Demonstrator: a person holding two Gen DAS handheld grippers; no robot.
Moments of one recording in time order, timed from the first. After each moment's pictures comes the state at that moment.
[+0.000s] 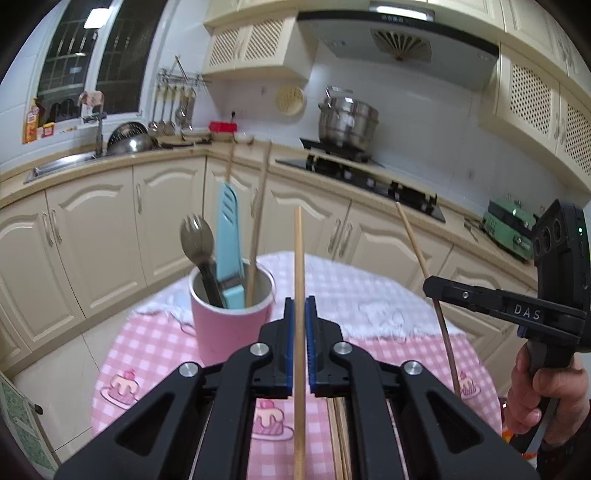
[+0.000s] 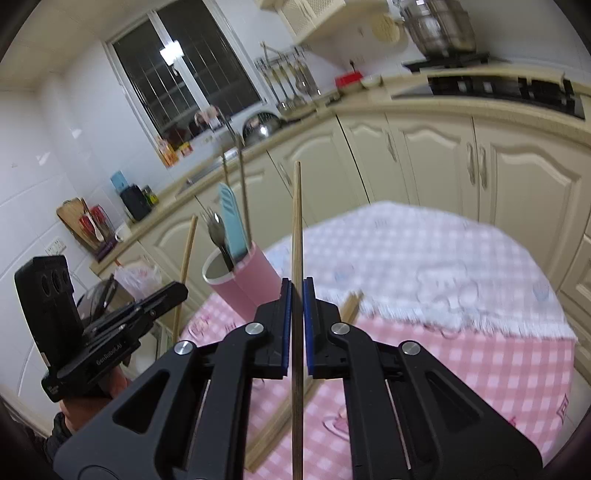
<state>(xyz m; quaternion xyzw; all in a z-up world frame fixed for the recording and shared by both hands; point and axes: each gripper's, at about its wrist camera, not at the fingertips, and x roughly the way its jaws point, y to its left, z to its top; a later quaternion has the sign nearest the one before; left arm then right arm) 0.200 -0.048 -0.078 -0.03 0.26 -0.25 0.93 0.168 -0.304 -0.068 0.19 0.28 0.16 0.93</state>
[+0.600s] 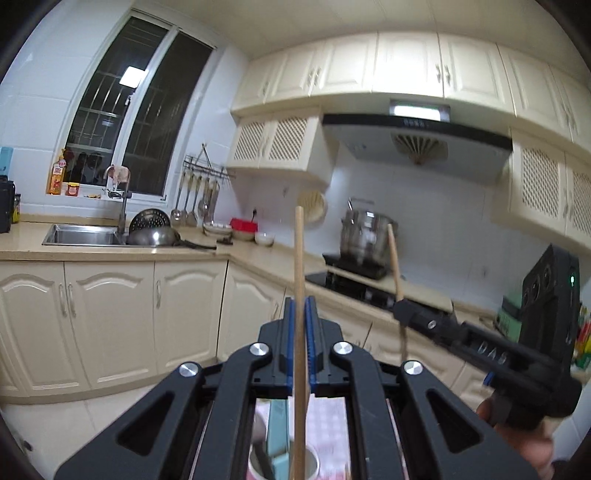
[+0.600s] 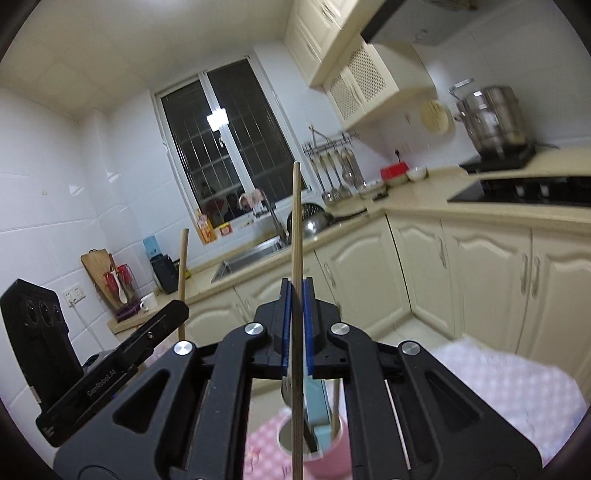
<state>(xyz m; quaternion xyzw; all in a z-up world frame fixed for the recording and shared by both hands) 0.261 -0.009 0.039 -0.10 0.08 -0.22 0.97 0.257 -0.238 0.036 0.19 0.11 0.19 0.96</state>
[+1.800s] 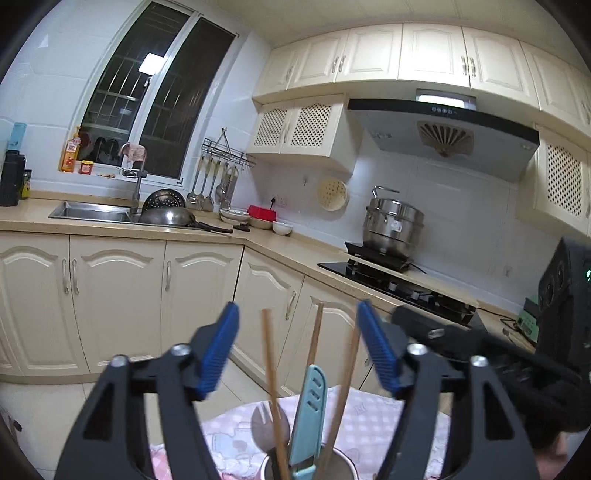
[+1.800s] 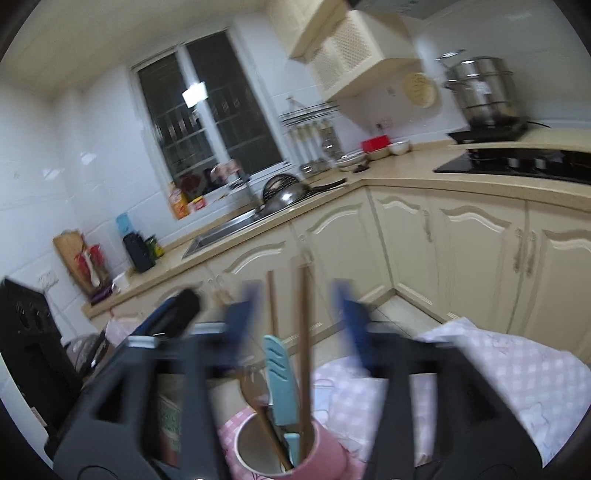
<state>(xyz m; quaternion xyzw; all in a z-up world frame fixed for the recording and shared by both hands) 0.300 -0.010 -0.030 -0.11 0.10 -0.18 0.97 0.287 -0.241 -0.021 0.19 0.16 0.14 0.96</state>
